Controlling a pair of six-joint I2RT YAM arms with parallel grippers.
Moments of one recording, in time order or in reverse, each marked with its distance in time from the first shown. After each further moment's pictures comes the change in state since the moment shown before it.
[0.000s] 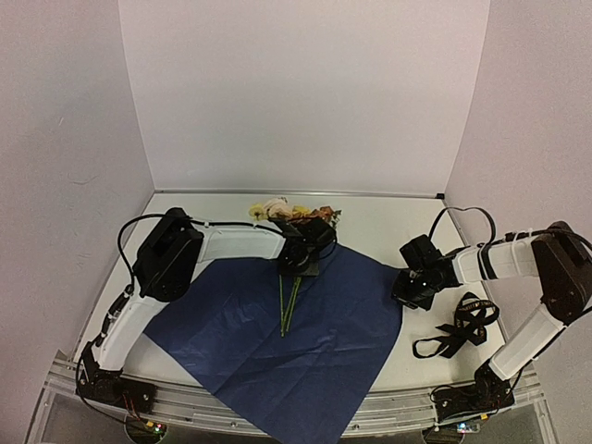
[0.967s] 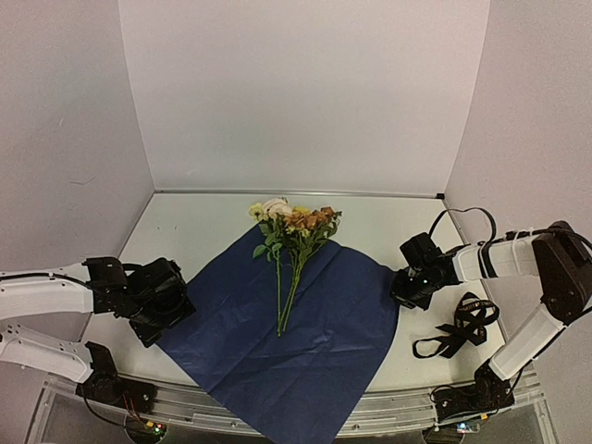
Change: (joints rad) left arm 0.013 -1.386 -1.336 -0.203 0.100 -0.771; right arm 0.000 0.001 0.017 -0.015 -0.073 0.023
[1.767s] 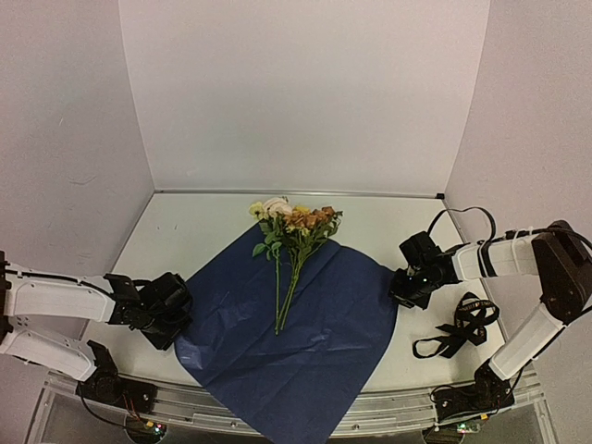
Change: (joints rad) left arm 0.089 0.128 -0.183 0.320 0.001 -0.097; right arm 0.000 0.004 0.011 -0.004 -0.022 -0.010
